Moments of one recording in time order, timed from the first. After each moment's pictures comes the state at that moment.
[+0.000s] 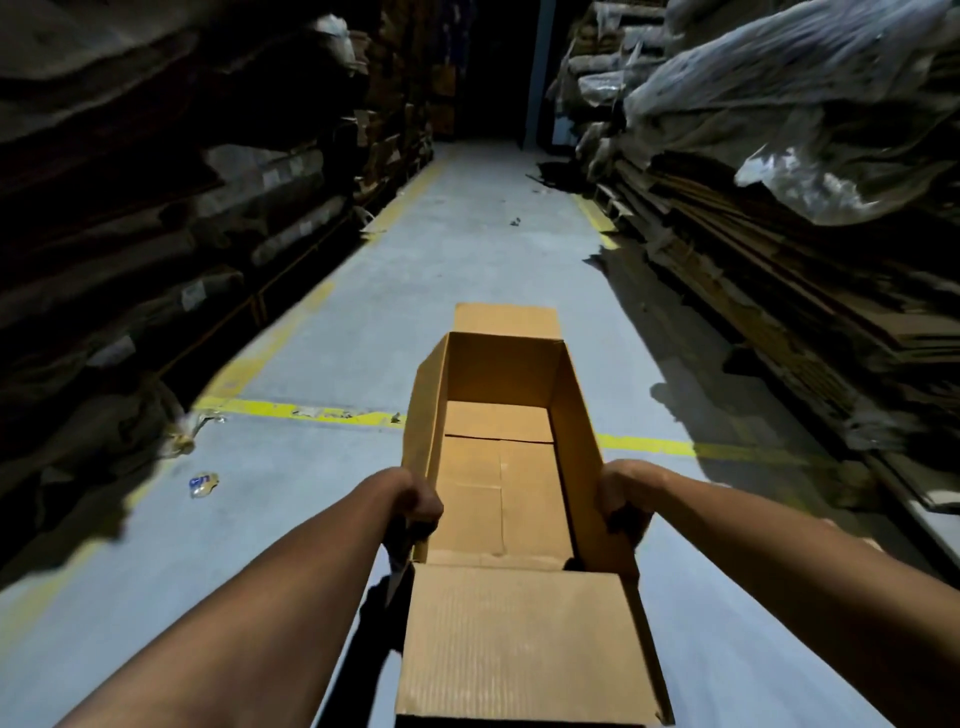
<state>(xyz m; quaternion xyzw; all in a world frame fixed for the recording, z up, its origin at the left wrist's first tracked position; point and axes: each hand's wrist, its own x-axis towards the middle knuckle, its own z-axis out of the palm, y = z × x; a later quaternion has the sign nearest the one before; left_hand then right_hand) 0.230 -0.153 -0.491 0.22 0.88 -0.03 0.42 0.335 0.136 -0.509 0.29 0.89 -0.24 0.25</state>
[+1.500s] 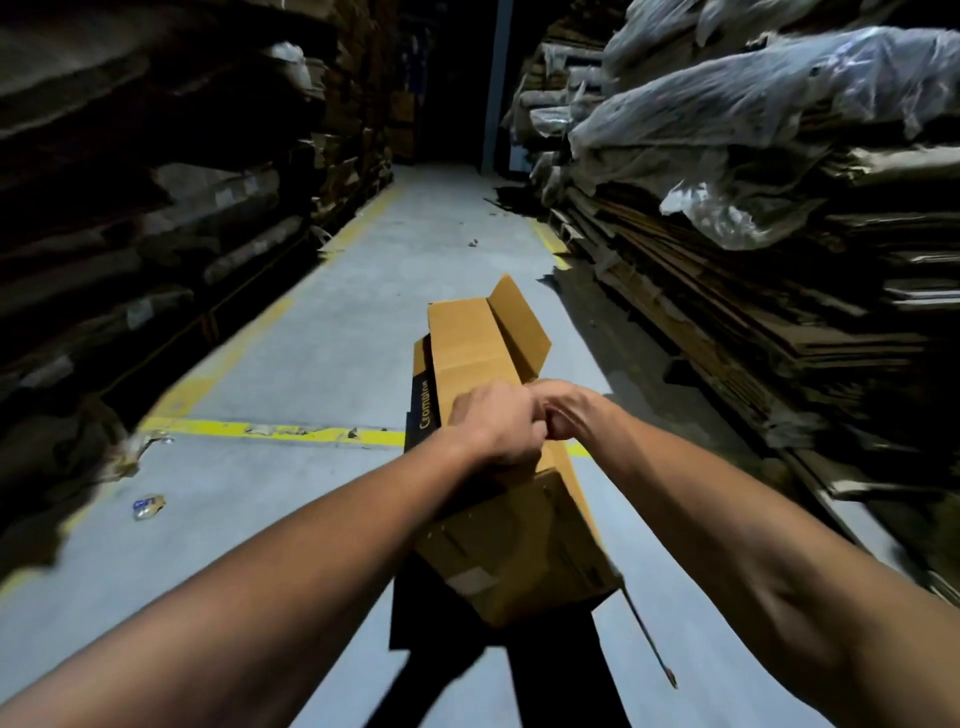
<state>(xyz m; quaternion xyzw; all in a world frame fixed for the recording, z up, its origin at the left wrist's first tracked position) 0.323 -0.044 -0.383 0.41 0.90 0.15 -0.04 0.310 0.100 -0.401 0.33 0.77 -0.54 0.05</state>
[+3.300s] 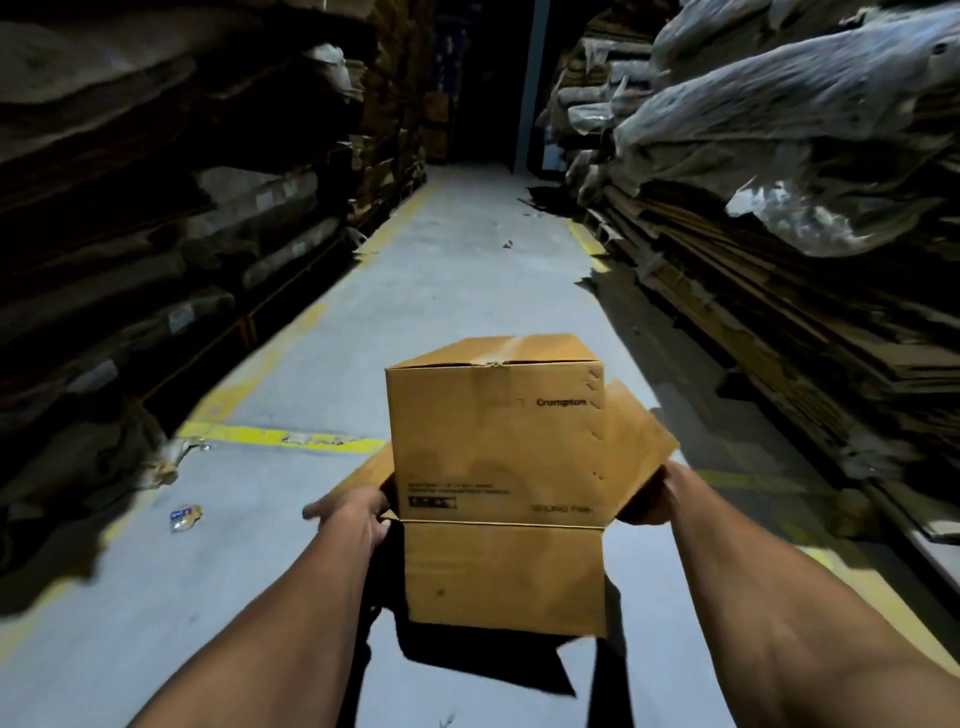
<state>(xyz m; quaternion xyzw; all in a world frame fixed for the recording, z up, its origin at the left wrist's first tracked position) 0.126 -0.179 -0.602 -0.32 0.65 0.66 0.18 0.309 0.201 -0.507 0.49 0.61 -0.62 0.06</state>
